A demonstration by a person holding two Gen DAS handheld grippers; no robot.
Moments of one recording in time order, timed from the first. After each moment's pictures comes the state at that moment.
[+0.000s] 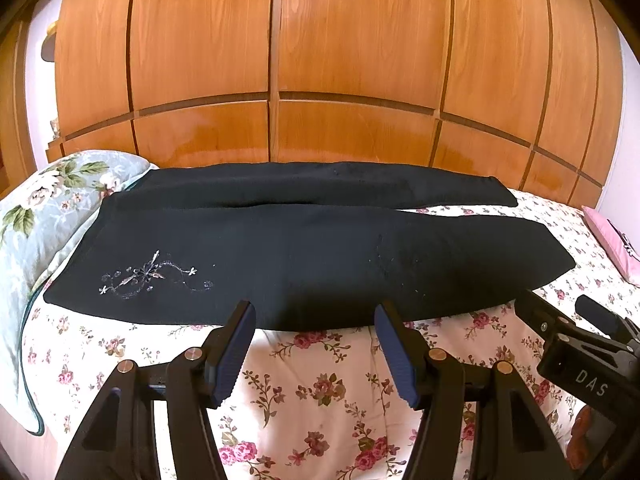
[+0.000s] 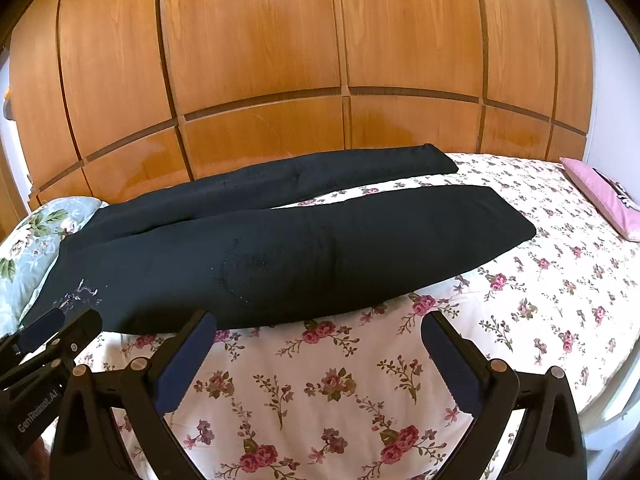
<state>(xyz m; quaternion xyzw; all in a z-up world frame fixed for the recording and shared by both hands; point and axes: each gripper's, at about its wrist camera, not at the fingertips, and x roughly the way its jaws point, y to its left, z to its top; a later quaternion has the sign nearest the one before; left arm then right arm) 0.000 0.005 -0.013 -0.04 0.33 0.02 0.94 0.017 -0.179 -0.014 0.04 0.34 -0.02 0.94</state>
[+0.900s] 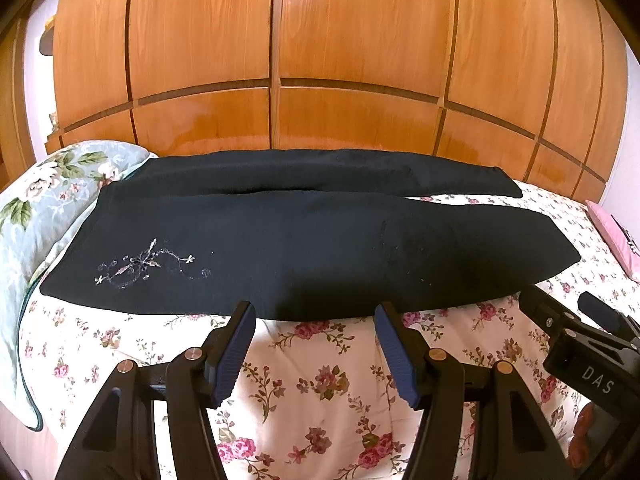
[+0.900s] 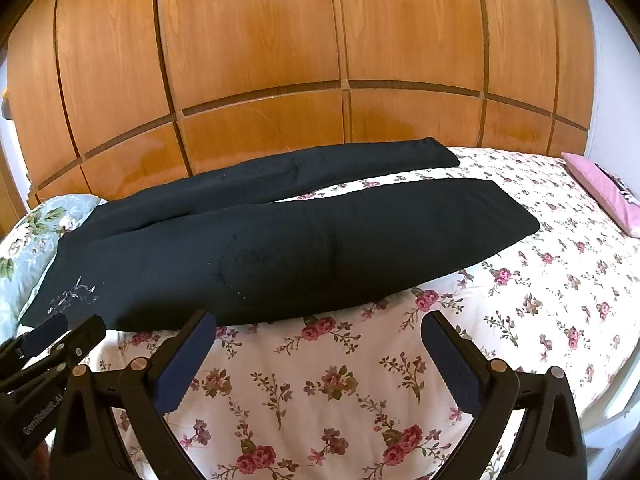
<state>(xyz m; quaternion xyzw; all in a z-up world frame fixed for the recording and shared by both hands) 0.005 0.005 -0.025 -0.04 0.35 0.02 0.94 0.021 -0.181 -0.022 0.04 0.35 -0.01 0.94</state>
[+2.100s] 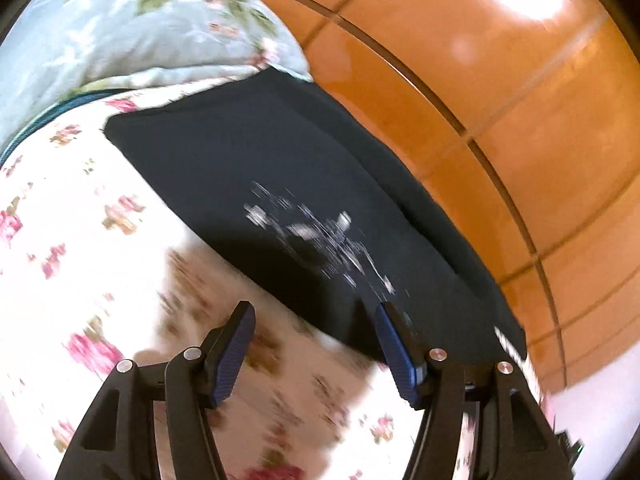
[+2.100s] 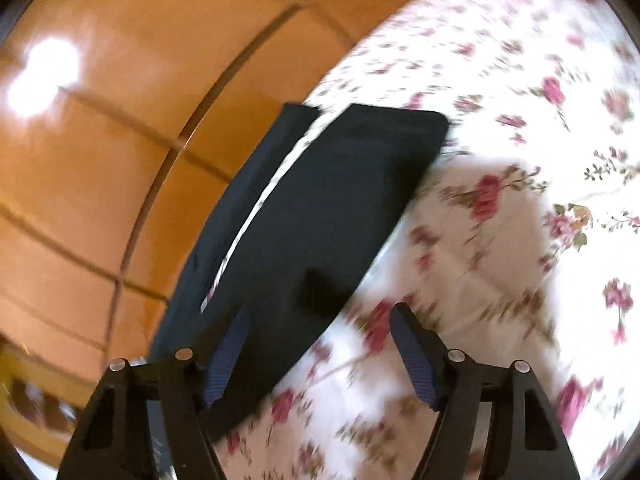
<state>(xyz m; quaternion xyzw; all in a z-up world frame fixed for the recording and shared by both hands) -0.002 0.231 -0.093 -0.39 0.32 0.10 0.86 0.085 -0.417 -0.084 0.44 0.35 -0.04 0.83</state>
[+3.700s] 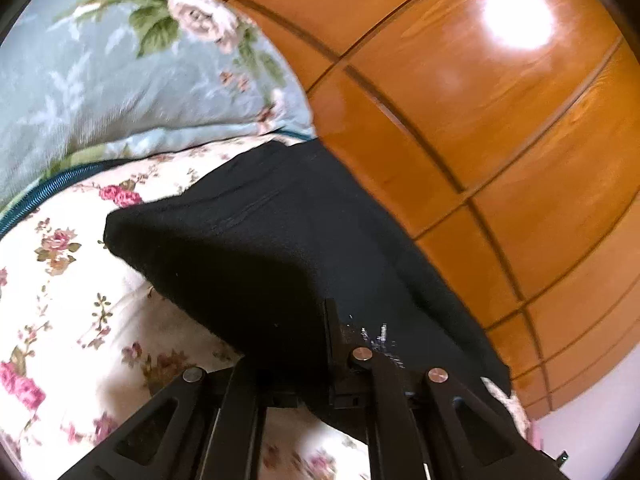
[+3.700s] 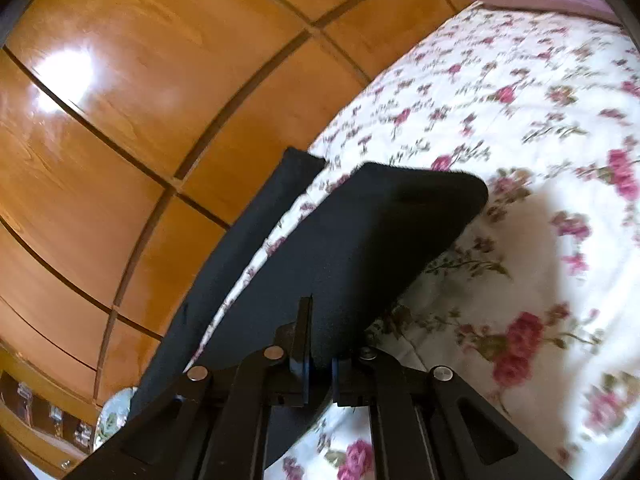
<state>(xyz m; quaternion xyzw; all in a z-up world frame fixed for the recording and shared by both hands) 0.004 0.294 -0.088 -0.40 0.25 0.08 0.88 0.152 -0.444 -0.083 0.40 0.29 -0.03 0.87</state>
